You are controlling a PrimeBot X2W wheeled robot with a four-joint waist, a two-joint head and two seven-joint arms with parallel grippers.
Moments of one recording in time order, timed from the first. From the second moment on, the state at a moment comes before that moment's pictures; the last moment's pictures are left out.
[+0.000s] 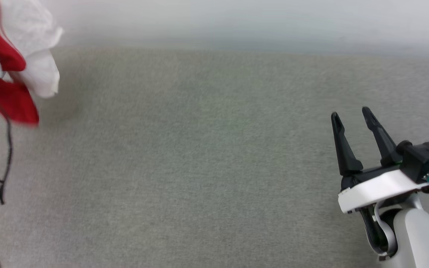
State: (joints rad) left arm -0.92 0.49 0.01 0.67 -0.35 0.00 -0.07; right arm -0.25 -0.09 0.07 0.08 0.20 0.13 -0.11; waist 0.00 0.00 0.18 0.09
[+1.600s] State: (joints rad) left arm -0.34 0.05 -0.55 0.40 -0.35 -0.02 -0.21; right arm -0.10 -0.05 -0.05 0.01 0.19 0.13 -0.06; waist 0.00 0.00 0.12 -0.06
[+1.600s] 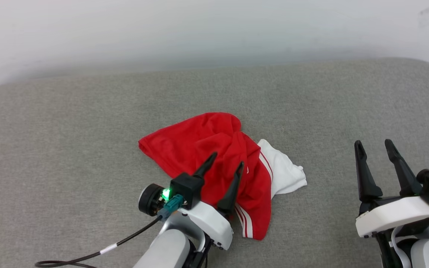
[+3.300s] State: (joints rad) left arm -0.21 0.24 -0.34 0.21 -0.42 0.15 -0.20; right arm -0.06 -0.14 -0.12 0.12 0.26 0.13 0.33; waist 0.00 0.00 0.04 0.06
